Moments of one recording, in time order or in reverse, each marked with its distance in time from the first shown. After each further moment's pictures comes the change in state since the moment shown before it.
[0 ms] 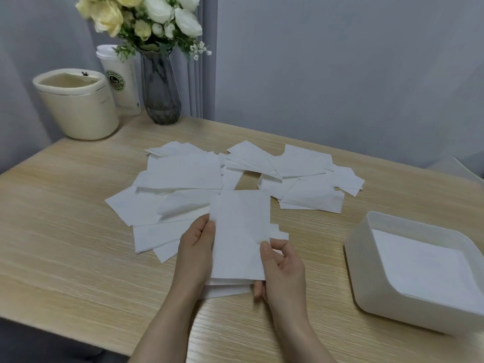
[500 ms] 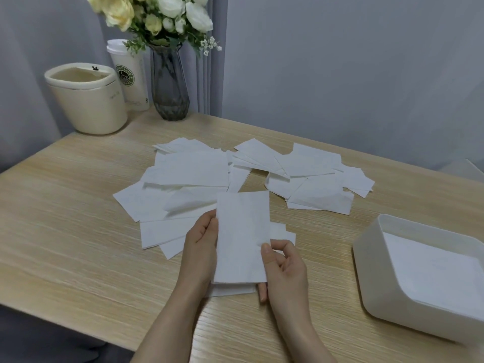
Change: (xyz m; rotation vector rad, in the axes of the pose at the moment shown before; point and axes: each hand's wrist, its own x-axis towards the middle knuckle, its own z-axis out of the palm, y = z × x) left_hand 0.000 0.003 0.001 -0.068 0.024 -0.015; right_hand 0.002 0.005 0.002 -0.040 -0.073 -0.035
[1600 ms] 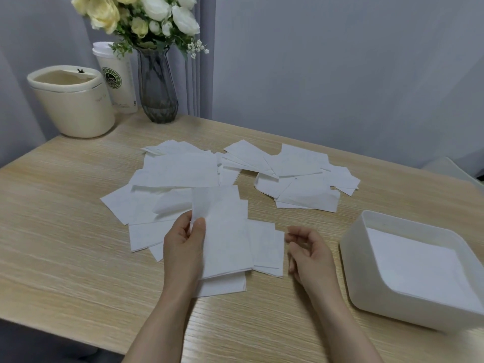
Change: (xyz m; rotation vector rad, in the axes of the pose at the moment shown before) left_hand 0.001 -0.004 -0.006 0.050 0.108 0.111; right_hand 0.038 -0.001 -0.059 -0.181 0.126 -0.001
